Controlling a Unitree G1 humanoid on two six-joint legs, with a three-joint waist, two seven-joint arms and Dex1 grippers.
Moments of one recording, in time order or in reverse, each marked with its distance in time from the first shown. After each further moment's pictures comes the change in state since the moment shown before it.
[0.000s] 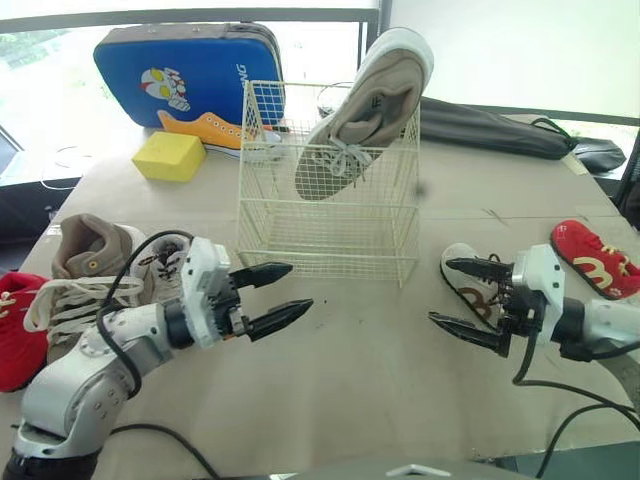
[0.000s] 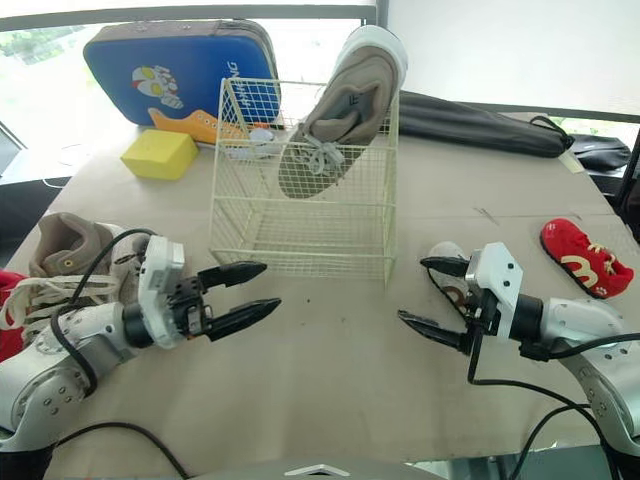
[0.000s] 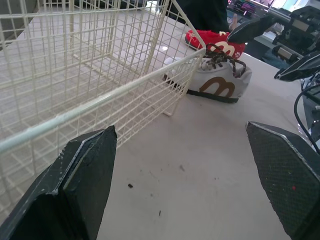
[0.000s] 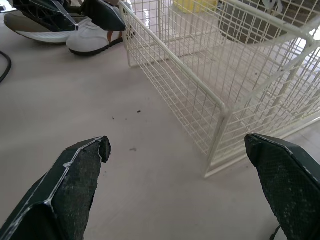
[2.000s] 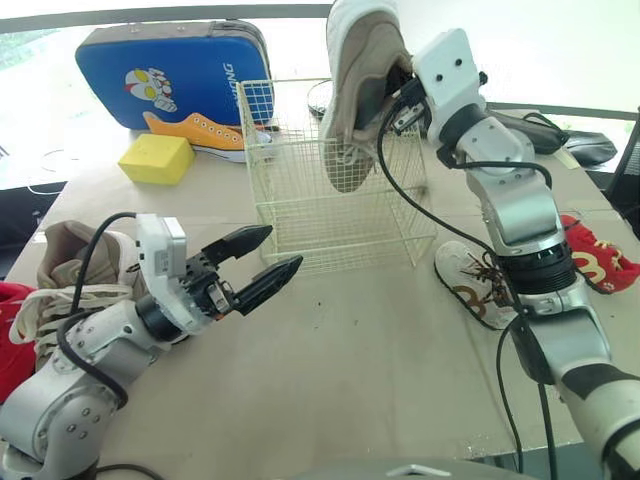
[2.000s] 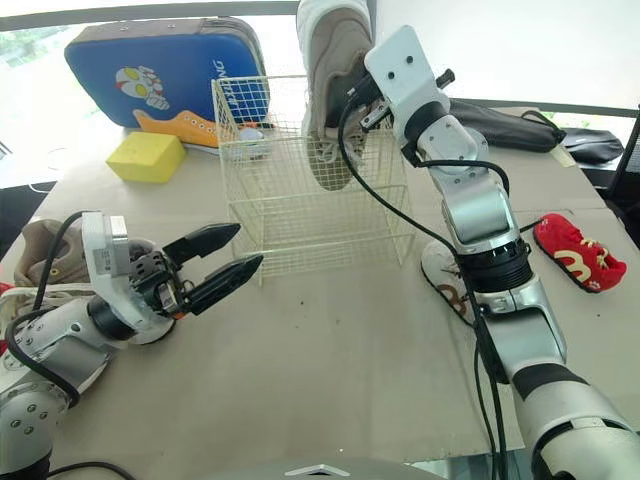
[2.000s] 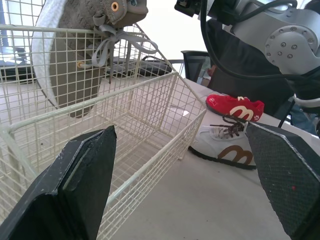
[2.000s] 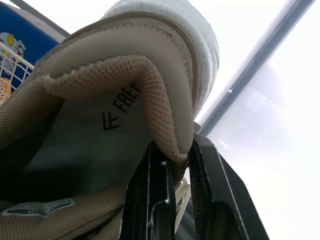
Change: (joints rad) left arm -0.054 -0.105 0.088 -0.144 -0.143 -0.005 0.234; right arm -0.984 0.410 0.353 0.682 -0.734 -0.162 -0.616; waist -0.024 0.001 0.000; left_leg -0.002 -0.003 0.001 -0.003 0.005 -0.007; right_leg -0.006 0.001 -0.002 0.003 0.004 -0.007
